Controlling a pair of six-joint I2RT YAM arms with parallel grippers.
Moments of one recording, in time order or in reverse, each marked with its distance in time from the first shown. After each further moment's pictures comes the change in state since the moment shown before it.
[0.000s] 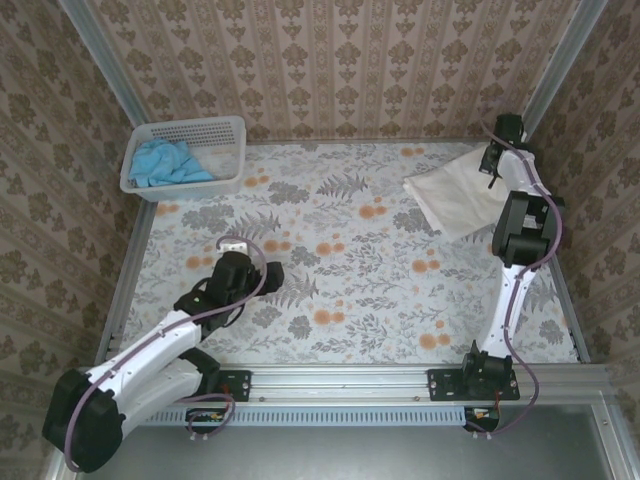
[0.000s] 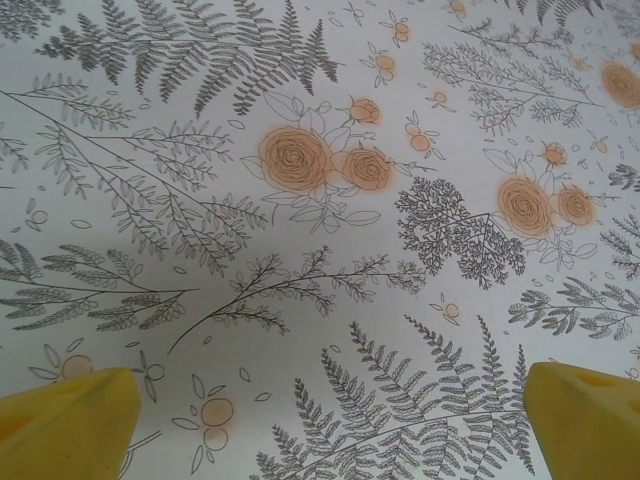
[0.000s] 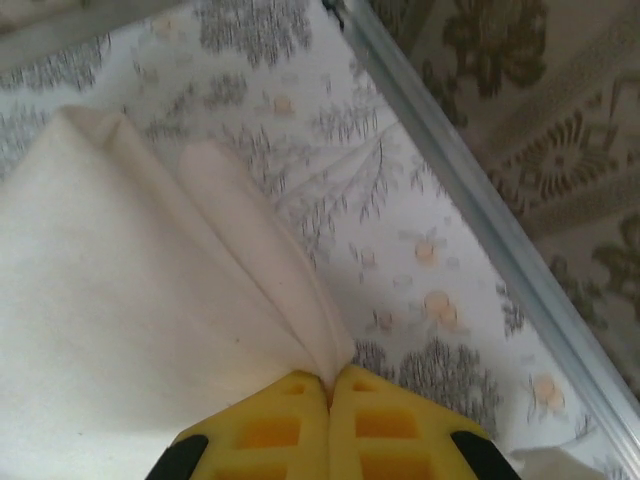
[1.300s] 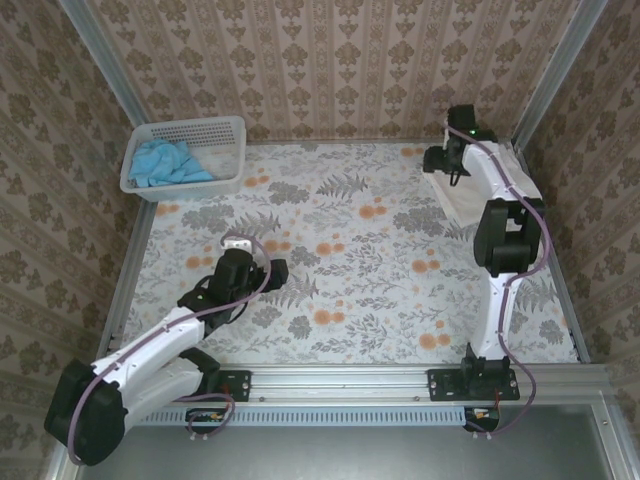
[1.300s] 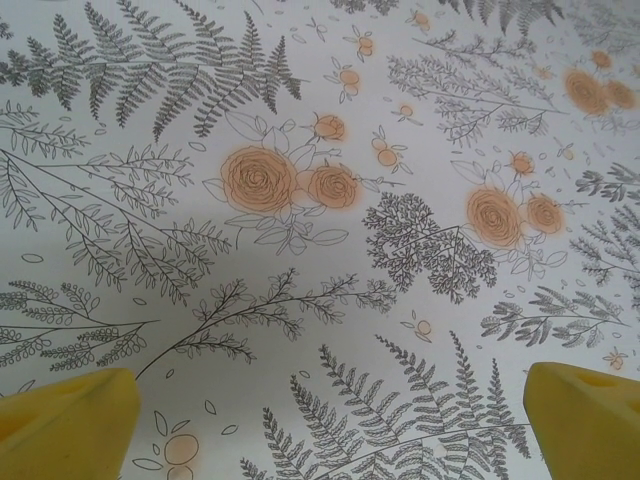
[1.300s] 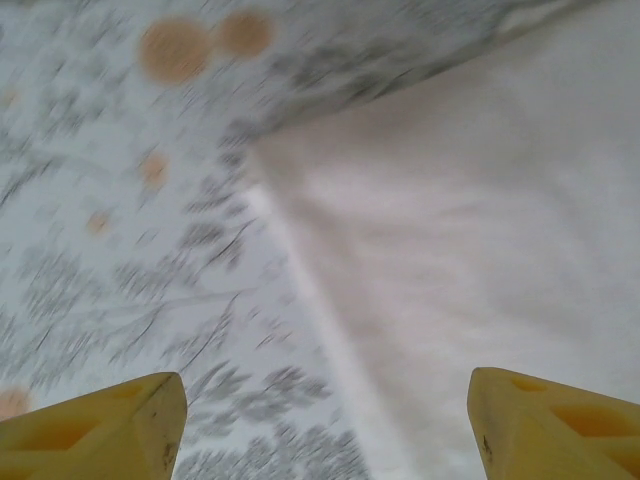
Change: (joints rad) left arm 0.000 0.036 0.000 0.082 0.031 0.027; right arm 0.239 -0.156 -0.074 -0.204 -0.262 -0.098
